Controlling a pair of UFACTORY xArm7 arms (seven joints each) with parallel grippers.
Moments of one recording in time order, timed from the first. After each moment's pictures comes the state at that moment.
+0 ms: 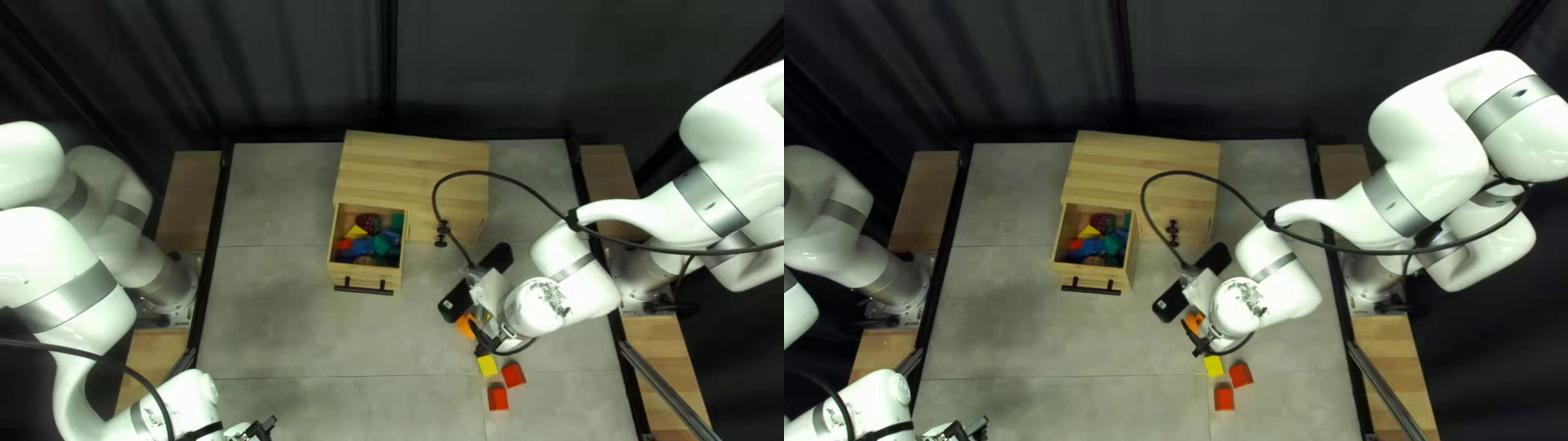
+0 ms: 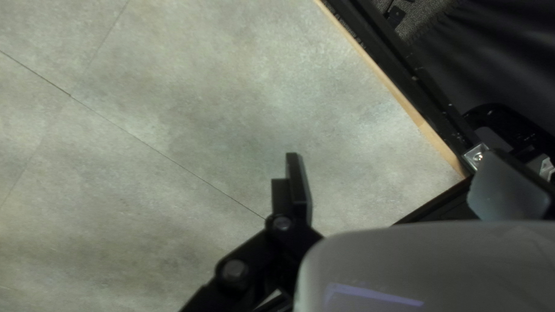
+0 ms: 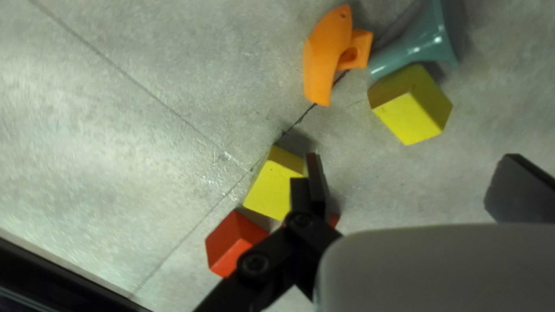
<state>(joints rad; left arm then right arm) -0.12 0.08 -0.85 0.85 0.01 0.90 -0.16 0.44 -0.03 -0.05 0.63 -0.12 0.71 1.51</state>
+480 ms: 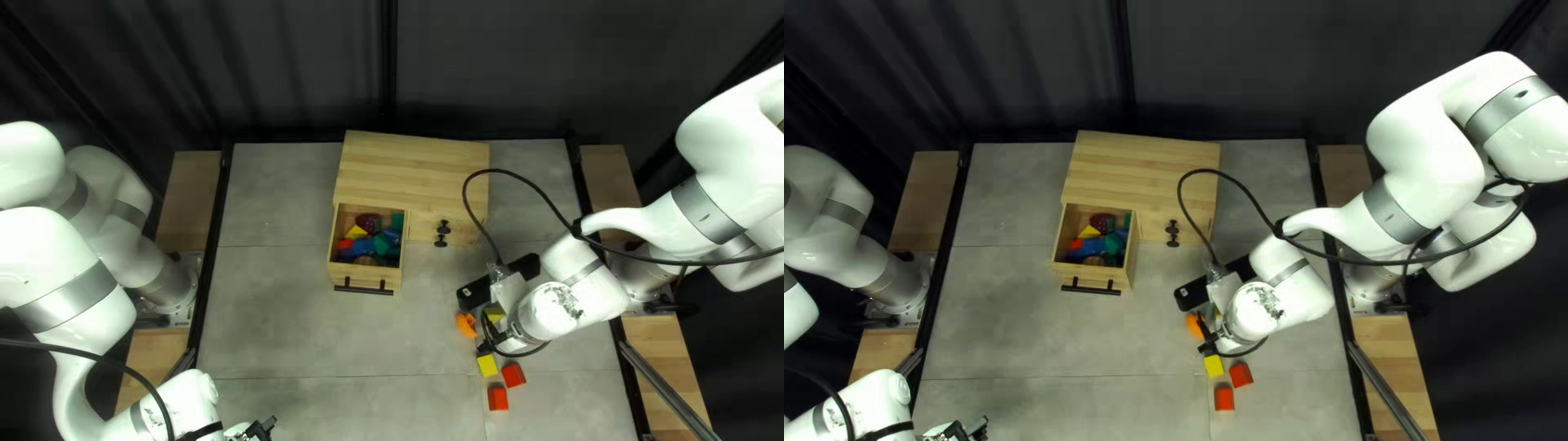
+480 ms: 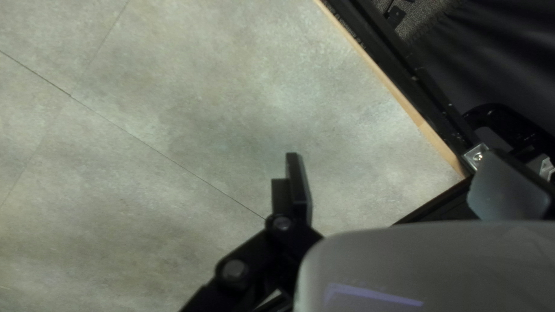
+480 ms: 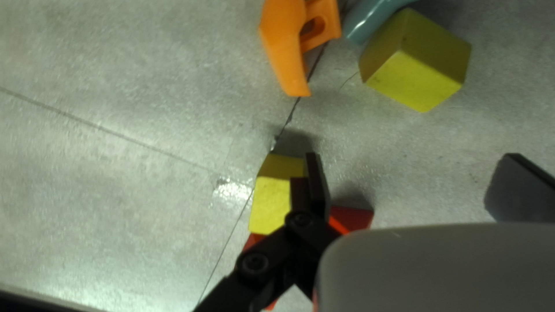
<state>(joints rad) -0.12 0.08 -0.85 0.85 0.01 0.90 -0.16 0.44 0.00 -0.05 0.55 -0.19 0.56 1.72</state>
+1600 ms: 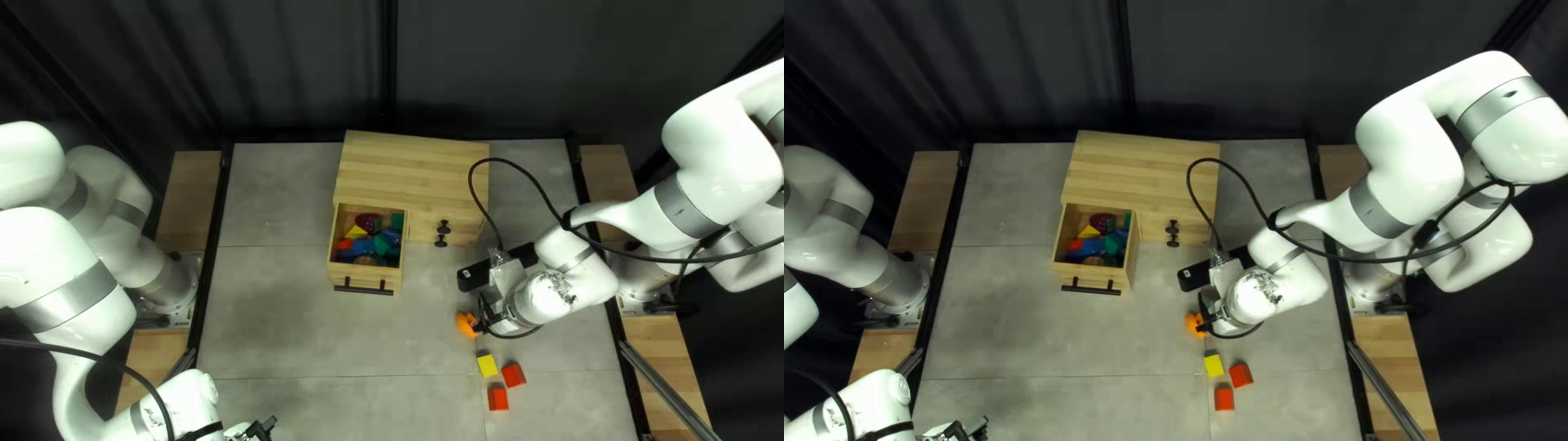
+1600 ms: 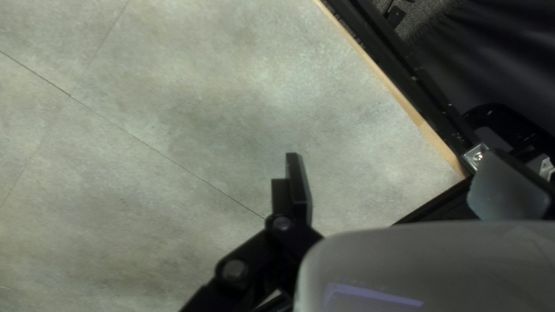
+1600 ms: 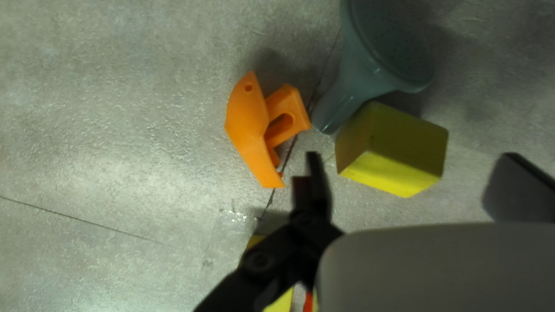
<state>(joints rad) -0.12 0.08 -0.85 0.85 0.01 0.90 -0.16 0.40 0.00 -0.09 0.51 -0.27 0.53 1.77</state>
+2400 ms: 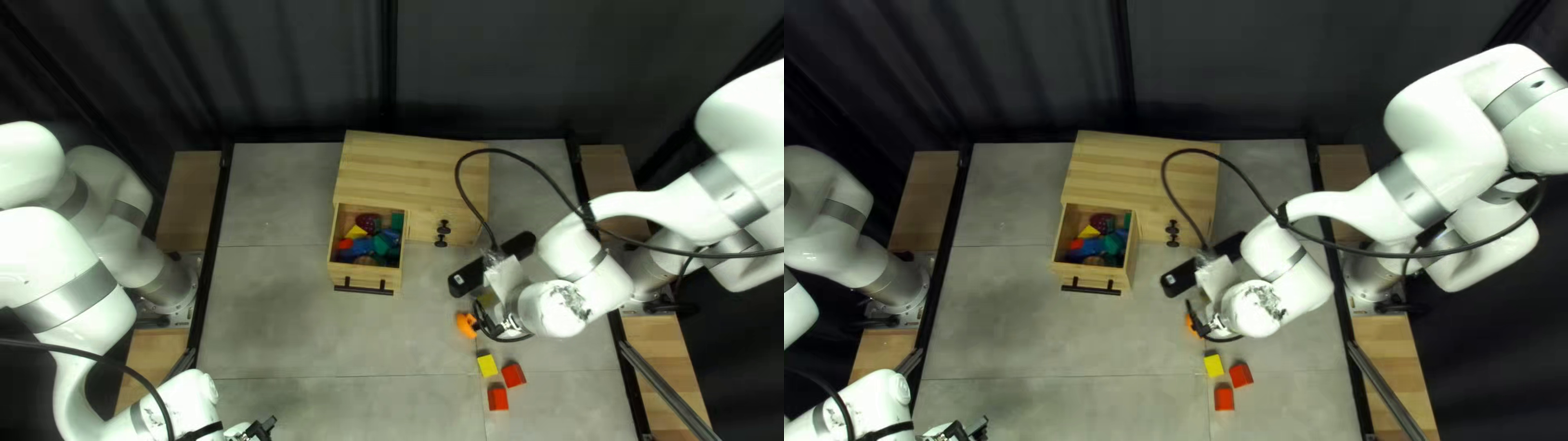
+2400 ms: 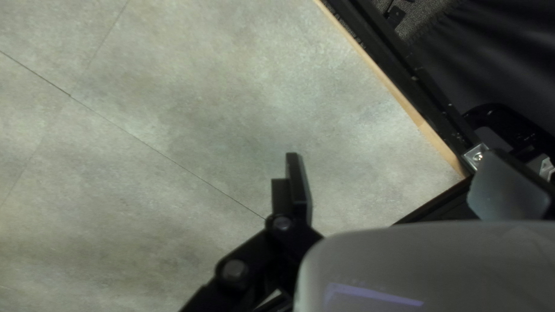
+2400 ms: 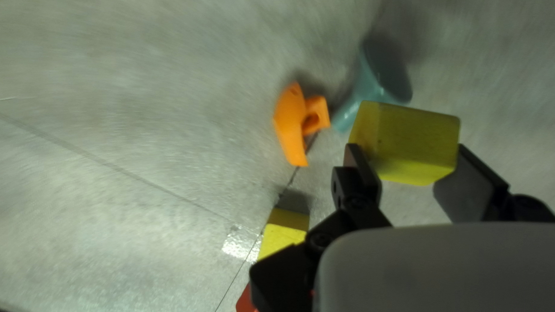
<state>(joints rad) -0.12 0.08 -0.85 0.85 0.01 0.90 -0.16 0.42 -0.13 -0.02 0.85 -0.58 0.99 1.50</state>
